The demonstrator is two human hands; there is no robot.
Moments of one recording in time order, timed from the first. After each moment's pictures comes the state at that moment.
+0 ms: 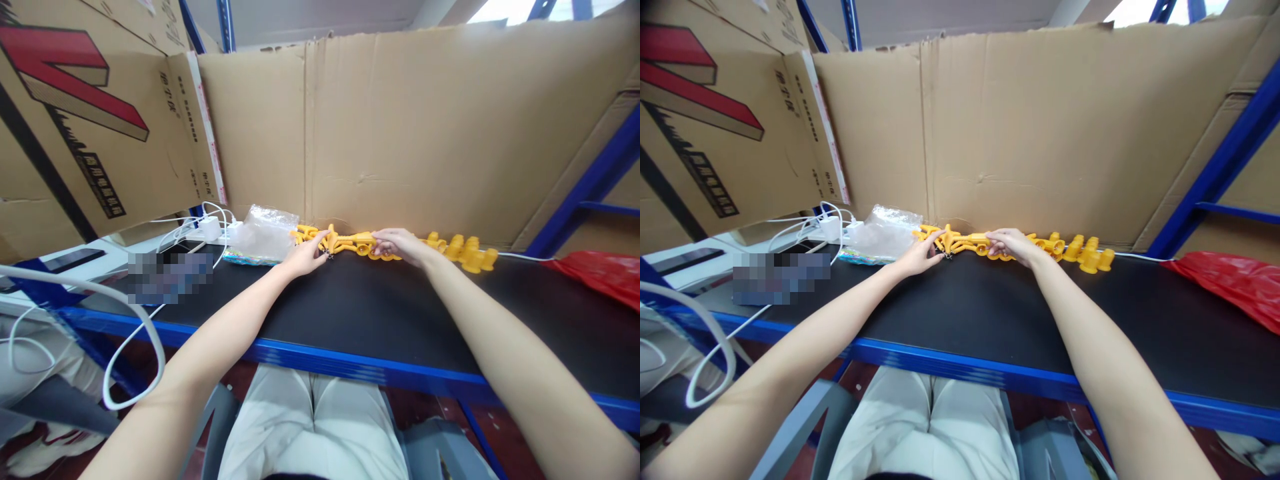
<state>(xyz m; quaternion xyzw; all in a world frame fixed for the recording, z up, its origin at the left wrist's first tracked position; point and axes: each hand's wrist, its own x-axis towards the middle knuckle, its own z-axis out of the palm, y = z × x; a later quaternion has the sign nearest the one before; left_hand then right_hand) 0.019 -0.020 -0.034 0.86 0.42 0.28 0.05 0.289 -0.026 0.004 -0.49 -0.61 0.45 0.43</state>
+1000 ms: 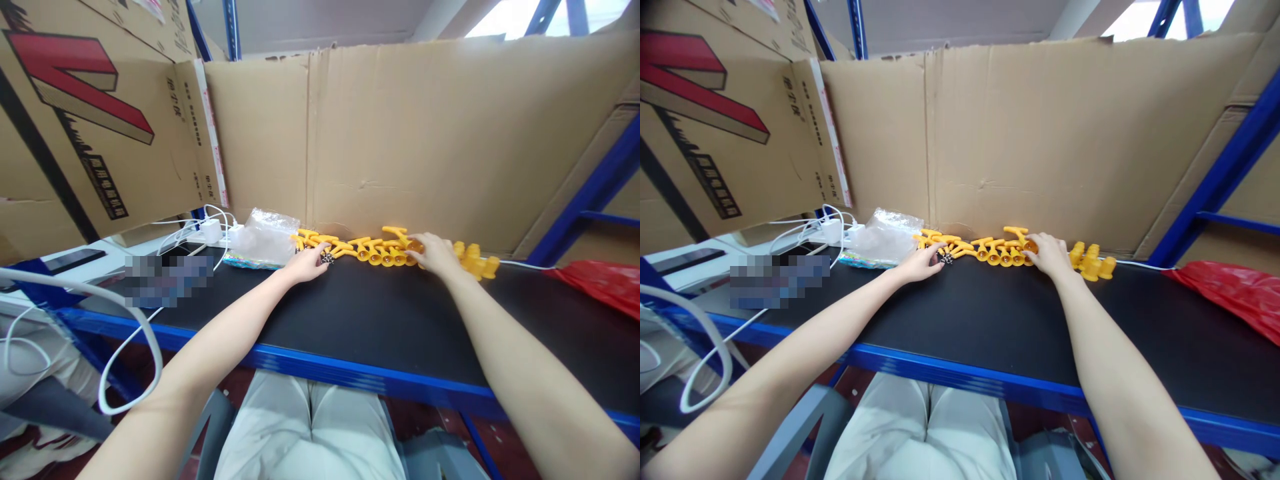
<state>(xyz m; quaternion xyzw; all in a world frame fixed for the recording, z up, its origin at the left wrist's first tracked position) 0.022 -0.021 -0.036 0.87 0.43 0.25 0.05 0.381 -0.006 -0.028 -0.62 -0.72 -0.23 0.21</state>
